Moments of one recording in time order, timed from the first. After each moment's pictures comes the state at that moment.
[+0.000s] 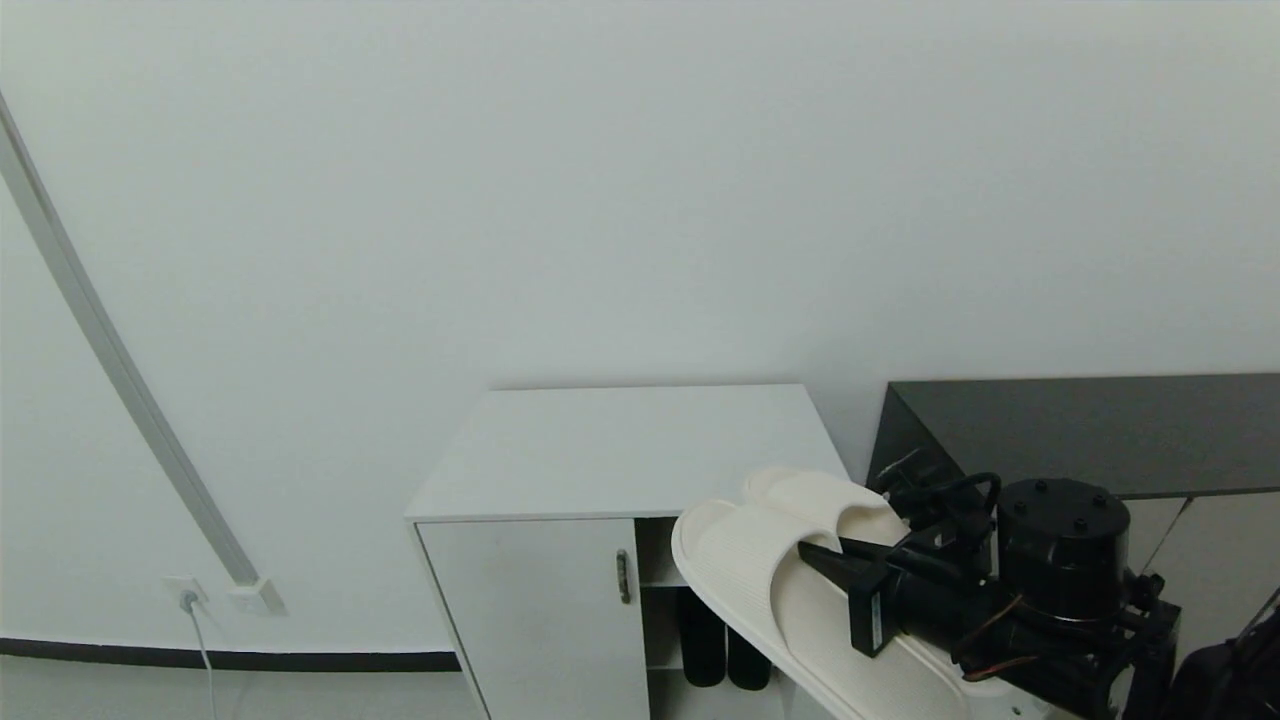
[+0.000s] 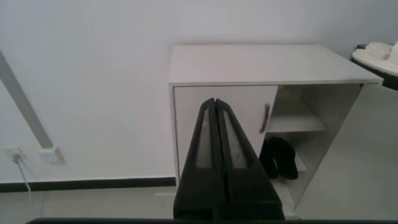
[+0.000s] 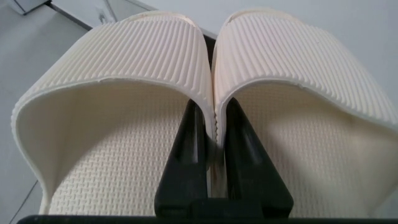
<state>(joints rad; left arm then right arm) 0.00 0.00 0.00 0.01 0.01 -0.01 0.66 1.85 -0.41 -1.18 0.07 0.09</state>
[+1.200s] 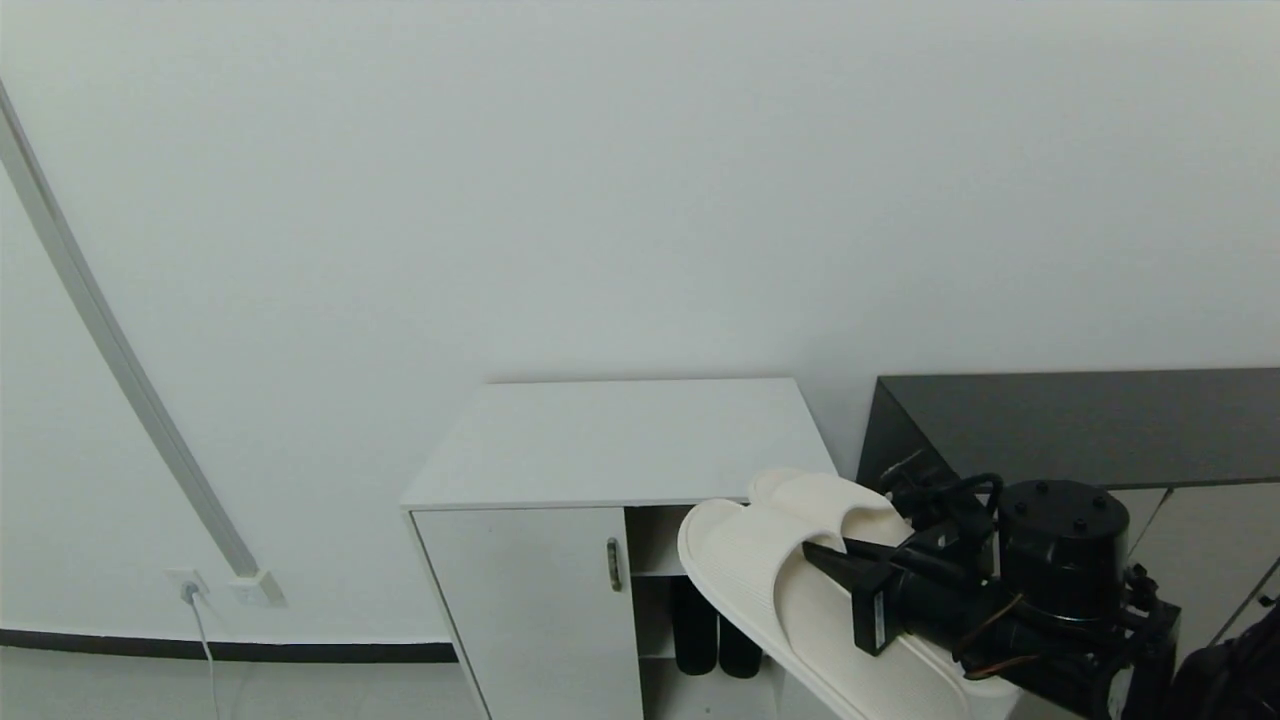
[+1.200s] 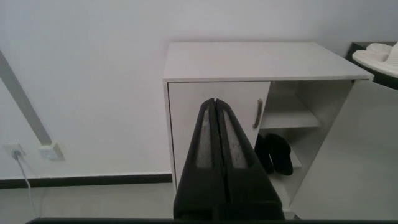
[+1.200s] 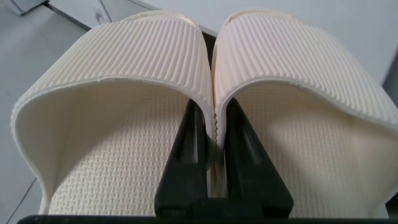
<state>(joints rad) 0.00 0.00 0.00 0.01 0.01 -0.01 0.66 1.86 -0.40 -1.19 0.06 0.09</state>
